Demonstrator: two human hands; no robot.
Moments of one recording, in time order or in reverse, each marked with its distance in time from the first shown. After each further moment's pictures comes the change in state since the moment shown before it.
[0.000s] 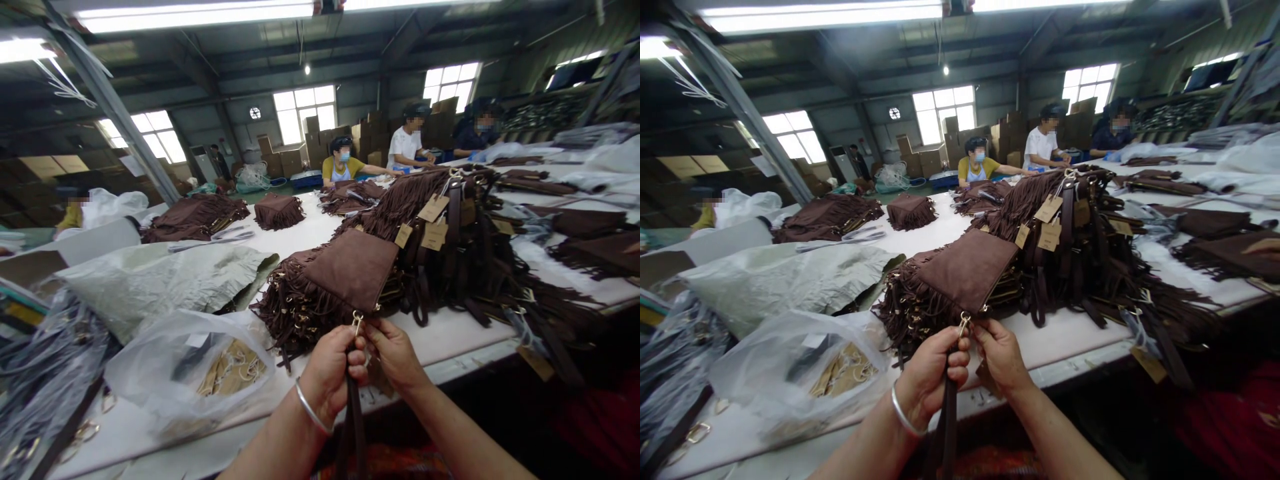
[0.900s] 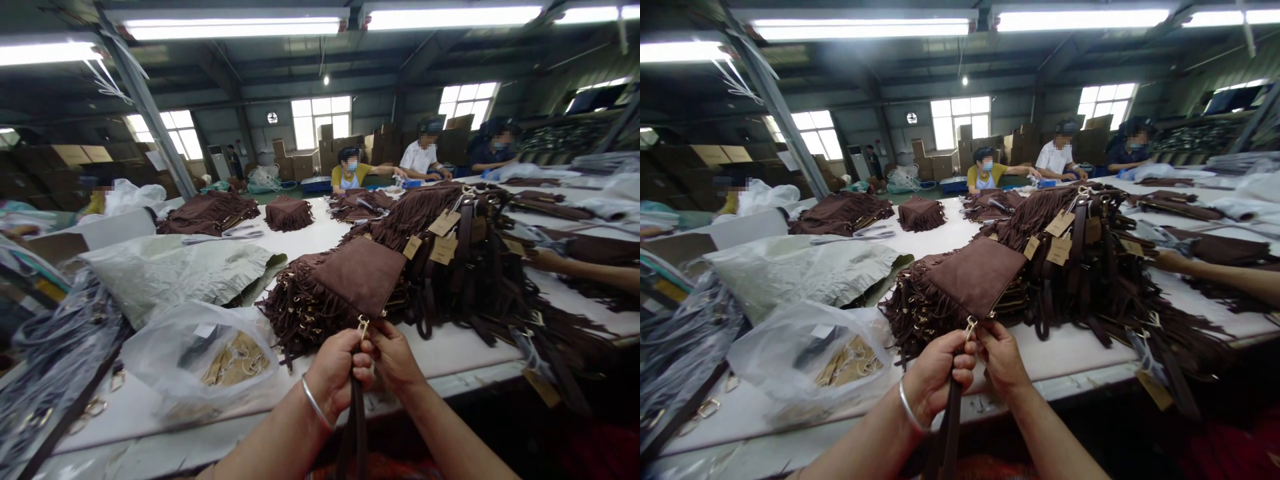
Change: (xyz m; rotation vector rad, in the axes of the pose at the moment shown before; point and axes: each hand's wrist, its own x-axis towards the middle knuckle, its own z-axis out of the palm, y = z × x) left_hand -0.004 0.005 0.008 -0.088 -0.029 -0.056; right_hand 0.012 0.001 0.007 0.210 -0.006 0.036
